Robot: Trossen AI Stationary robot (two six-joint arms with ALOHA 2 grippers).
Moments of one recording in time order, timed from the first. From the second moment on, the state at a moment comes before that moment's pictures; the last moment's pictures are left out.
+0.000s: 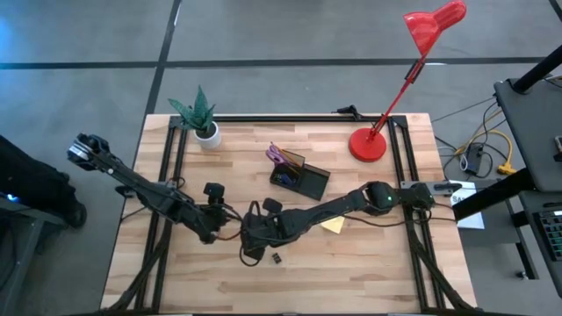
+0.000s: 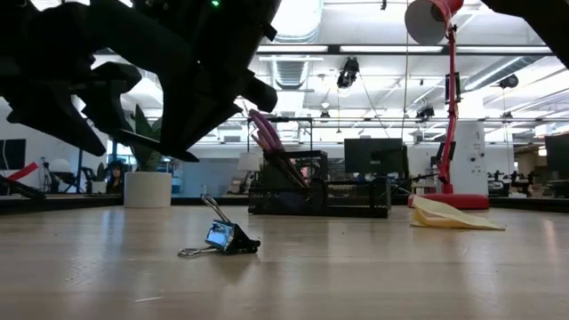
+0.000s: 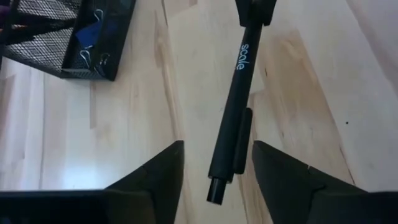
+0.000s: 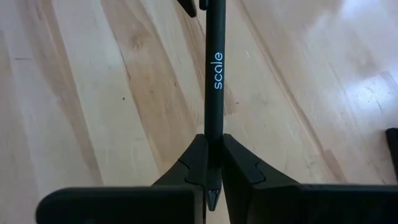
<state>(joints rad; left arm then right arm) -0.51 1.08 0.57 -0.47 -0.48 -0.09 0.29 2.45 2.20 -0.84 0.42 0.57</state>
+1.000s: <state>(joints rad) -0.51 1.10 0.59 -0.45 -0.44 -0.05 0.27 2.45 2.20 -0.83 0.41 0.54</state>
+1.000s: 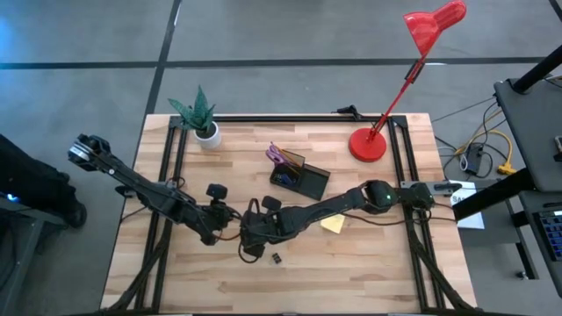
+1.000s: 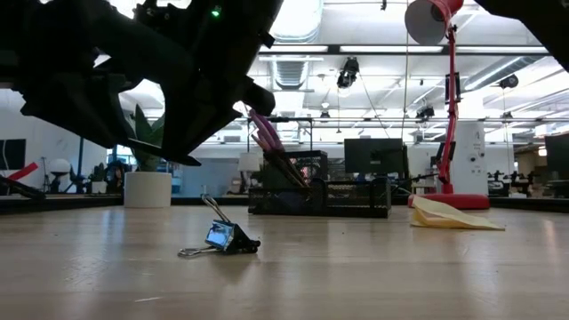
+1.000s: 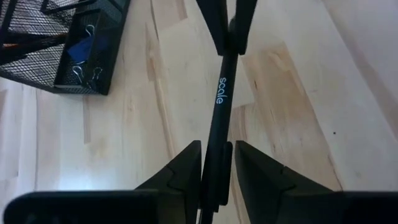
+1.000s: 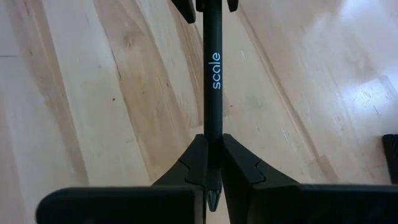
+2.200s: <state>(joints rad) -0.50 1.12 0.81 -0.82 -0.51 0.11 0.31 2.42 2.26 -0.93 0.54 0.64</state>
